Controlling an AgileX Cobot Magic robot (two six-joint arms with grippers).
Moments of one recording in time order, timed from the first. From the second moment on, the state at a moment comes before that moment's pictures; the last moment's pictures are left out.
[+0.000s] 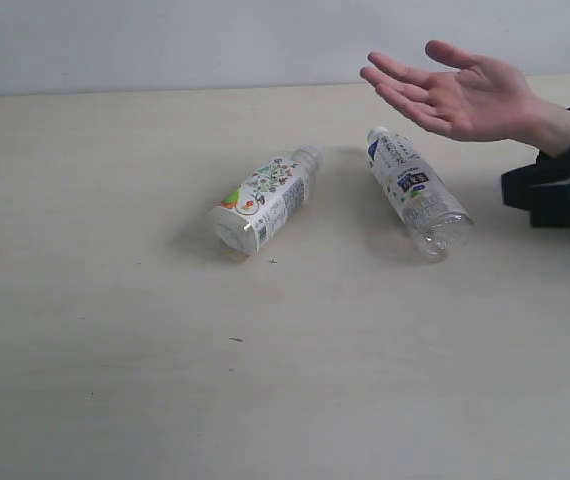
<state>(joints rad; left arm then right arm) 0.05 0.01 0.00 0.01 0.10 -0.26 0.27 0.94 -0.62 0.53 0.60 -0.42</state>
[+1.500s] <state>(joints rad) 0.05 0.01 0.00 0.01 0.10 -0.26 0.27 1.77 -1.09 0.21 0.62 -0.19</state>
